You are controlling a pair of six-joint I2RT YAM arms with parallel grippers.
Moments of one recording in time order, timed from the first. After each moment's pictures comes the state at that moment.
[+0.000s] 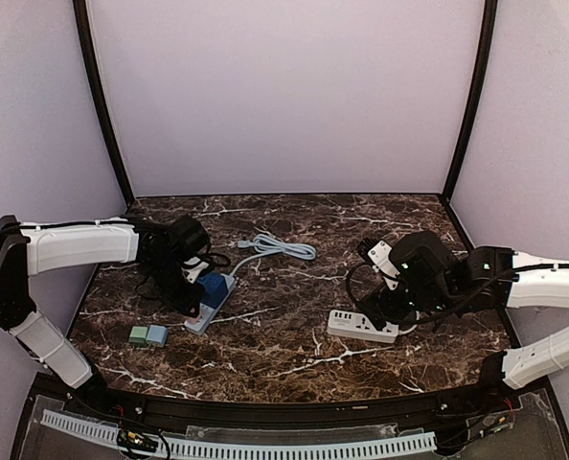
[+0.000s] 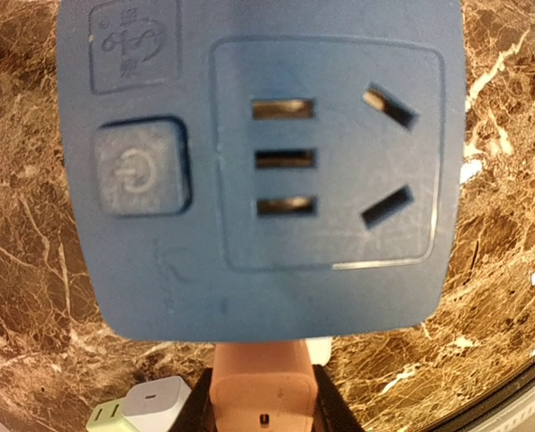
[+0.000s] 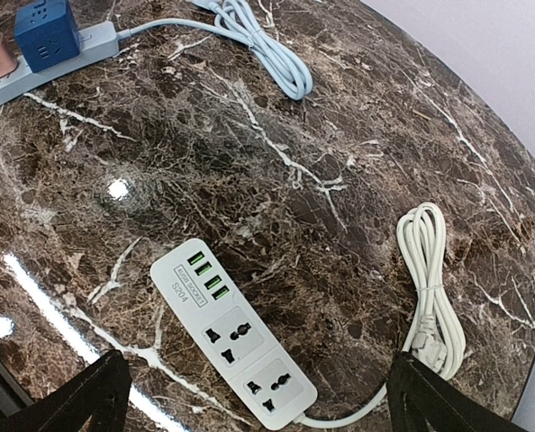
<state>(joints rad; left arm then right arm) -0.66 1.55 1.04 -0.93 -0.01 -0.20 1.08 1.10 0.84 -0.61 0.40 0.17</state>
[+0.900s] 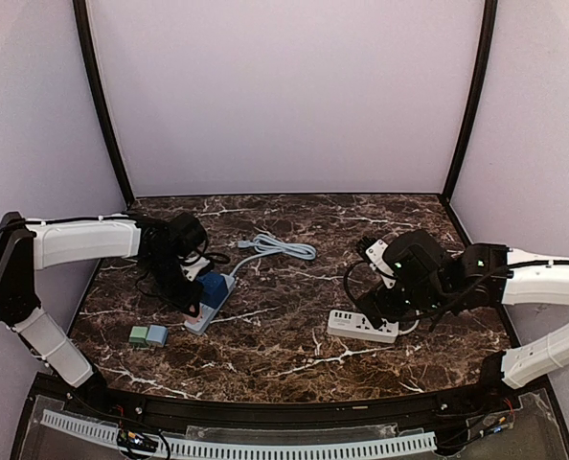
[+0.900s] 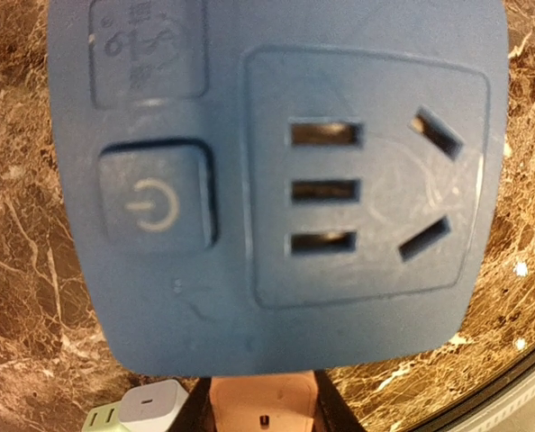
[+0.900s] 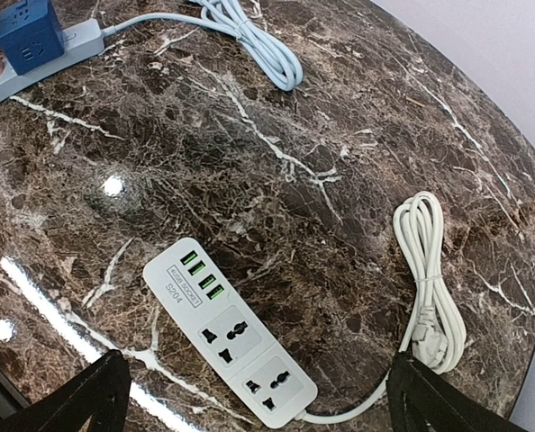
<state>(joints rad) -0.61 1.59 1.07 -0.95 0.05 -0.17 1.08 1.14 0.87 -0.64 0.42 0.22</state>
